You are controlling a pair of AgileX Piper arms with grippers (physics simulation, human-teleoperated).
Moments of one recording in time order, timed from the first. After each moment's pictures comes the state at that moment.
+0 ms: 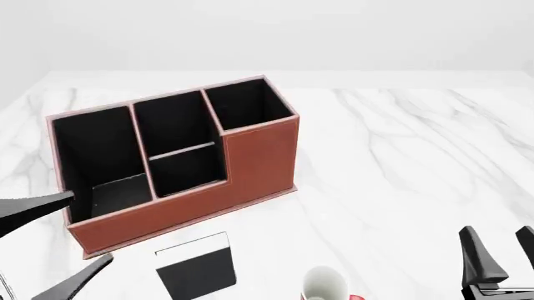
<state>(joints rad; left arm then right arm) -0.67 0.30 -0.57 0.59 0.53 0.00 0.00 -0.01 0.00 0.00</state>
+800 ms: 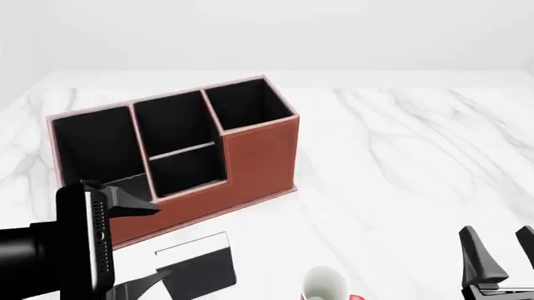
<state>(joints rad) -0.80 0.75 -0.75 0.80 0.65 0.00 0.00 -0.01 0.00 0.00</state>
